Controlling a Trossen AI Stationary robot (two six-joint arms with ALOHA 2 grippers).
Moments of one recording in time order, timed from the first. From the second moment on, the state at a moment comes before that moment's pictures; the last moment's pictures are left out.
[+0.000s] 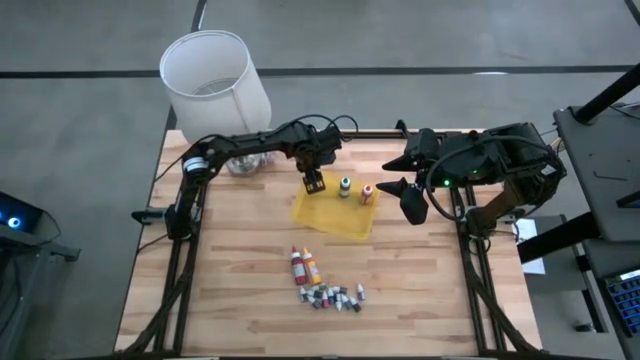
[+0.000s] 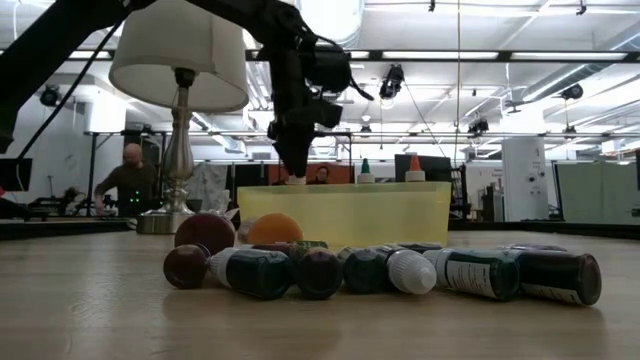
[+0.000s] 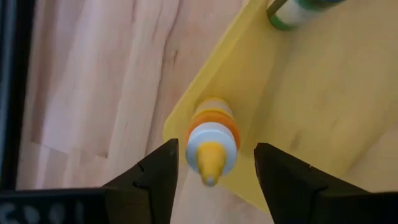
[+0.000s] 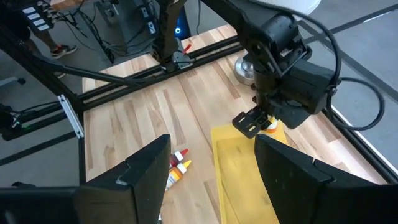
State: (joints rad) left arm 0.37 2.04 1.84 -1.14 -0.07 0.08; right arm 0.24 1.59 2.35 -1.40 0.37 0.52
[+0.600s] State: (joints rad) left arm 0.26 2.04 2.17 -1.39 -0.05 -0.06; right arm 0.24 1.59 2.35 -1.40 0.37 0.52
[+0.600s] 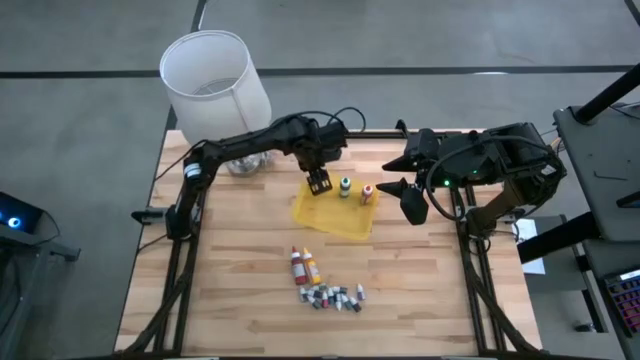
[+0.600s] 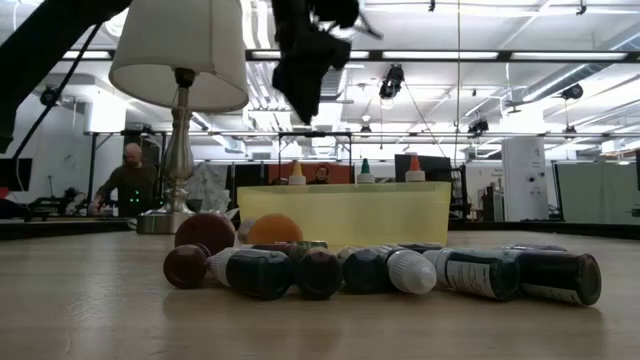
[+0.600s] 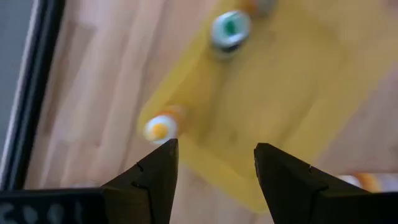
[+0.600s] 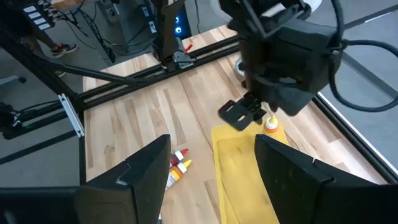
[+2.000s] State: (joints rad) left arm -0.35 1.87 2.06 -1.57 0.07 0.10; right arm 0.24 1.59 2.35 -1.44 0.36 0.51
